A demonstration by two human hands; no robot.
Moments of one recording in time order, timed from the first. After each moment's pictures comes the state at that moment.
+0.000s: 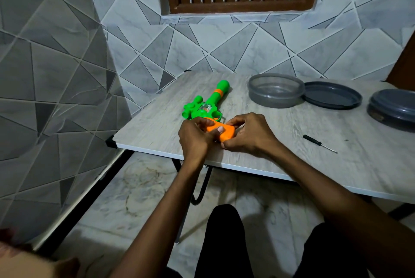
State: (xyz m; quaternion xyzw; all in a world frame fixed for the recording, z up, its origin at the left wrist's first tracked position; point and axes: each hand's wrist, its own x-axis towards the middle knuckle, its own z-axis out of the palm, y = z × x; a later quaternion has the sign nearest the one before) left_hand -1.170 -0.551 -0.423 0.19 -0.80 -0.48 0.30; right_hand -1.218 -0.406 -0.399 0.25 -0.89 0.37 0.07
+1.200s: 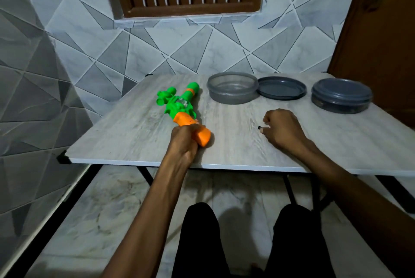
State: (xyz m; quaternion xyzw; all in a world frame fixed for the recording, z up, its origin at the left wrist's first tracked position) left_hand -1.211 -0.488 -0.421 0.18 -0.46 -0.86 0.11; right_hand -1.253 -0.256 -0.411 0.06 -0.97 0.16 0.14
